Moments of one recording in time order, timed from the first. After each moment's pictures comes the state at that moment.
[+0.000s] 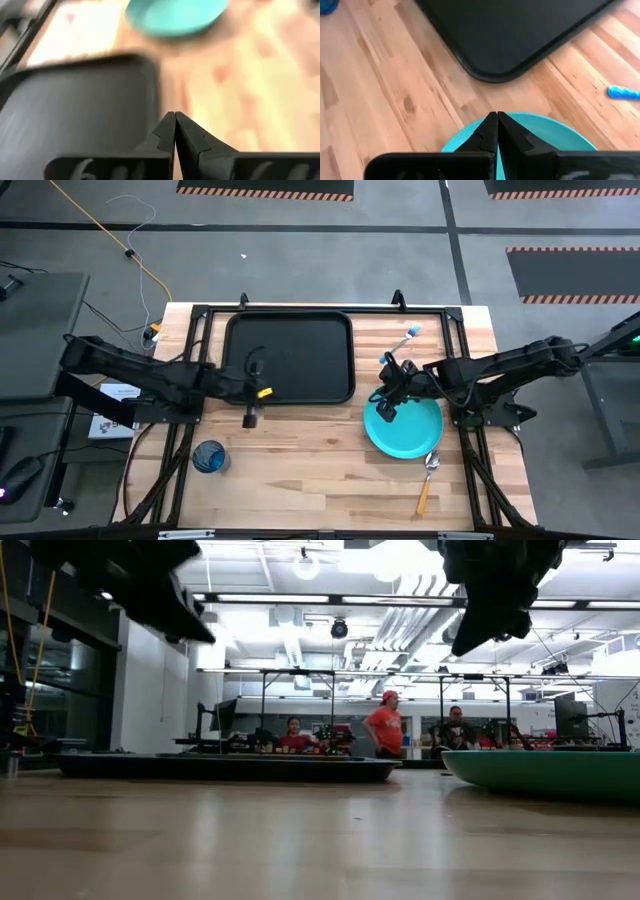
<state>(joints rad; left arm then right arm) -0.14 0.98 0.56 -0.14 -0.15 0.06 0.17 1.20 0.91 -0.67 0.28 0.67</state>
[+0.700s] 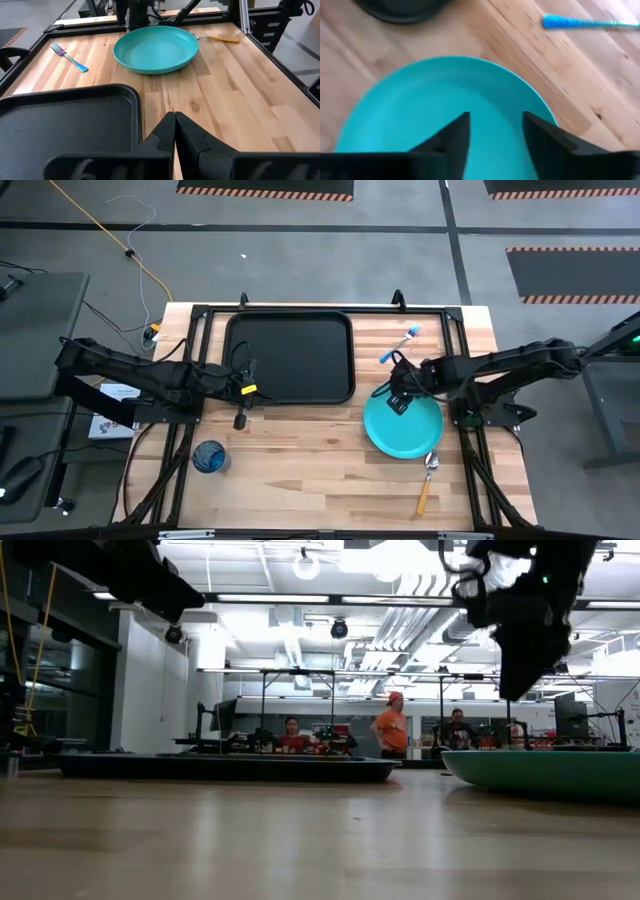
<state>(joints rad) -0.16 0.83 0.49 -0.05 -0.09 0.03 0.08 1.20 0.83 -0.93 0.28 0.79</state>
